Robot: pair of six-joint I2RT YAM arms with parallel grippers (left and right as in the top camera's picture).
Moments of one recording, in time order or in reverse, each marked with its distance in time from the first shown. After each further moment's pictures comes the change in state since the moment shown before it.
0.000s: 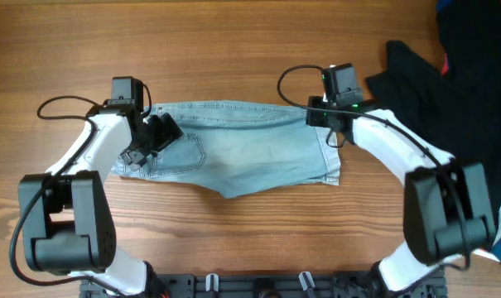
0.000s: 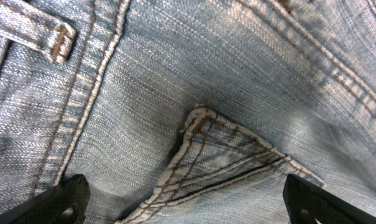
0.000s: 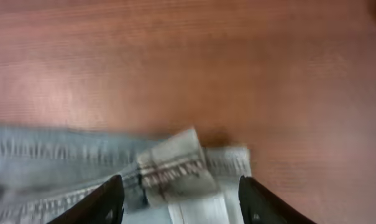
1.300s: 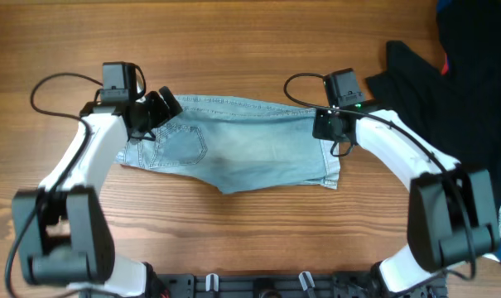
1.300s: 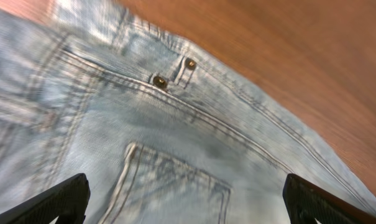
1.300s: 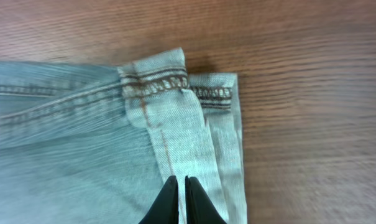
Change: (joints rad) left arm 0.001 -0.093 0.040 0.173 0.049 0.069; right arm -0.006 -0.069 0.001 -0.251 -0.011 0.094
